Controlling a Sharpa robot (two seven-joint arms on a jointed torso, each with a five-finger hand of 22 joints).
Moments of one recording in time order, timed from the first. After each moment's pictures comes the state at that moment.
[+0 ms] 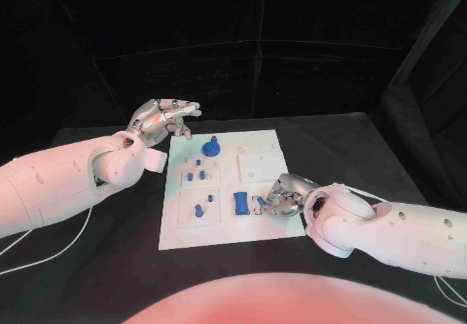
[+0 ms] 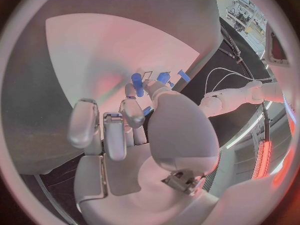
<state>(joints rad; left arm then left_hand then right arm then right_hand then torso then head) 1.21 -0.76 -0.14 1.29 0.00 -0.02 0.51 1.21 -0.05 0.37 -0.06 0.09 1.01 0.18 0.14 0.07 1.08 0.11 0.19 0.07 1.26 0.02 1.11 0.43 0.16 1.32 0.11 0.58 0.45 0.92 -0.89 -0.05 1.83 -1.42 -0.41 -0.65 1.25 -0.14 0.25 0.20 0.50 1.16 0.06 0.16 0.22 1.42 -0.01 1.08 1.22 1.46 -0.07 1.52 1.31 0.10 1.40 0.03 1.33 1.18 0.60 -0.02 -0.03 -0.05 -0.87</state>
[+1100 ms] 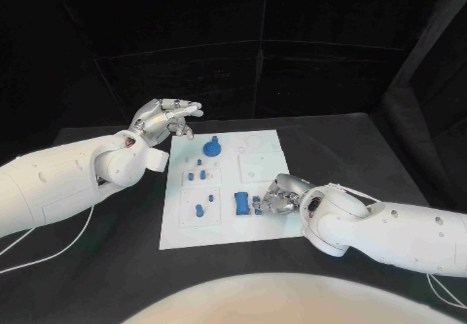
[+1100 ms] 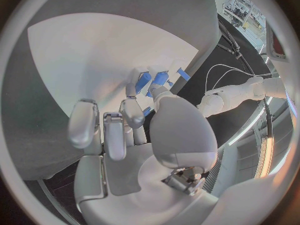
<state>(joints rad) 1.21 -0.76 -0.14 1.29 0.00 -0.02 0.50 1.22 -0.04 0.37 -0.06 0.09 1.01 0.18 0.14 0.07 1.08 0.11 0.19 0.07 1.26 0.02 1.11 0.42 0.16 1.32 0.11 0.58 0.44 0.92 -0.86 -0.05 1.81 -1.38 -0.42 -0.65 1.14 -0.11 0.08 0.28 0.38 1.16 0.06 0.14 0.24 1.43 -0.01 1.08 1.23 1.46 -0.07 1.52 1.31 0.10 1.40 0.03 1.34 1.18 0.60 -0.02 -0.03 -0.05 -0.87</state>
